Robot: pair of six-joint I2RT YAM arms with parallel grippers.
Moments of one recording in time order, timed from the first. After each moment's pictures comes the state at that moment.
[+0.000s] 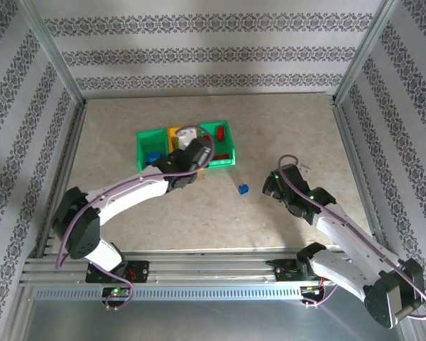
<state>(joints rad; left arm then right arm) -0.73 1.54 1.18 -0.39 -0.59 -0.72 0.49 0.96 0.66 -0.72 0.33 0.79</state>
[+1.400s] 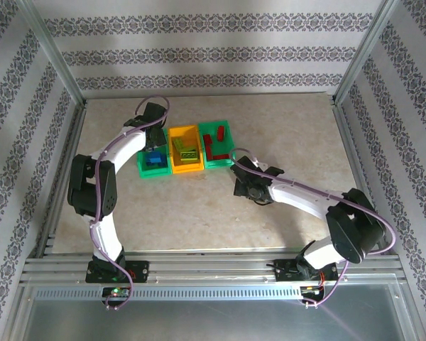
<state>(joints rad) -0.22 1.88 1.45 -0.66 -0.29 -0.54 0.69 1.49 0.88 -0.64 0.25 0.87</state>
